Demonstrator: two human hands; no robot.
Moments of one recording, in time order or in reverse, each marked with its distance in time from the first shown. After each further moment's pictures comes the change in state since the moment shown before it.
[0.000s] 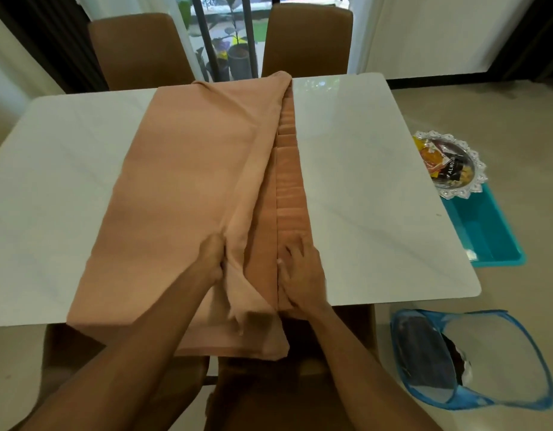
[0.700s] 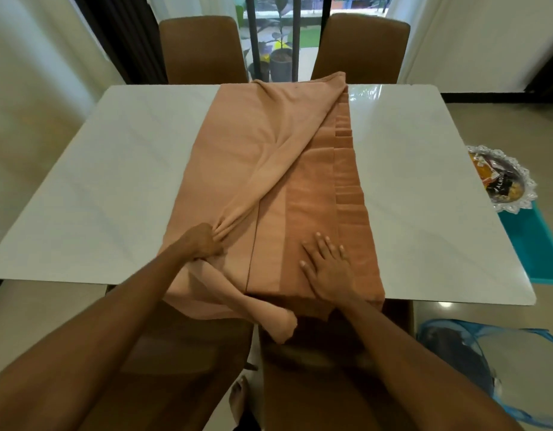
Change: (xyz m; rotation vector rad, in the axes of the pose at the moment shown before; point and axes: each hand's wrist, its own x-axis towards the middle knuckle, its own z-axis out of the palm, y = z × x) left_hand 0.003 0.036 -0.188 1.237 0.059 0.310; right_hand -0.004 -0.048 0.037 -0.405 -0.307 -0.190
